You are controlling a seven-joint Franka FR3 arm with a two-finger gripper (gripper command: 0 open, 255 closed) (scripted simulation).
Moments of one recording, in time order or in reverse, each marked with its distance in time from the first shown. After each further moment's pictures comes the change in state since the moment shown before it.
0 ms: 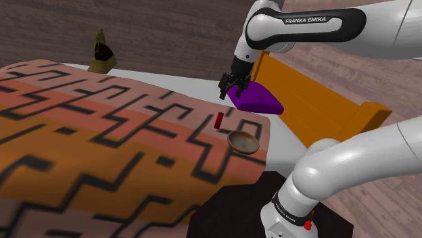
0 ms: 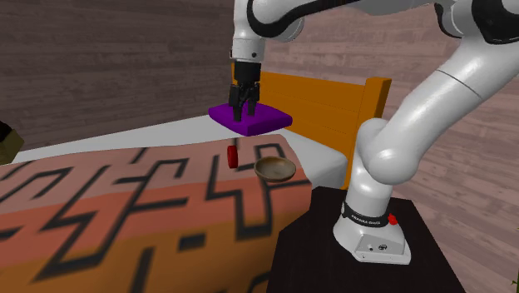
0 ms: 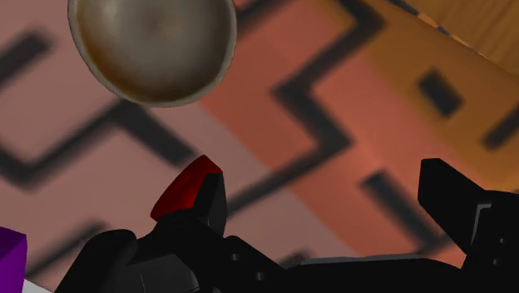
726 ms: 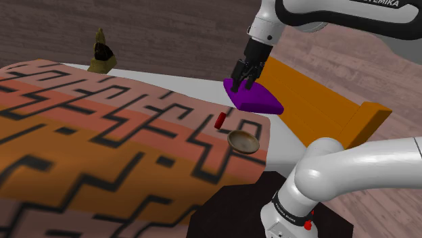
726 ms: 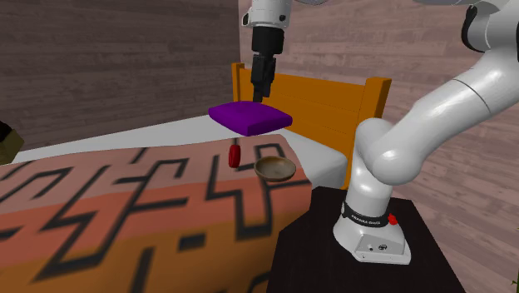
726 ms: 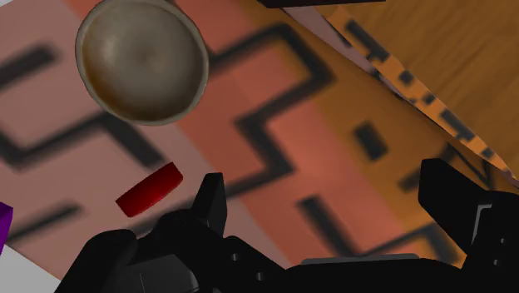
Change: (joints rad) arm 0.073 -0.223 0.063 0.042 0.020 -0.239 -0.021
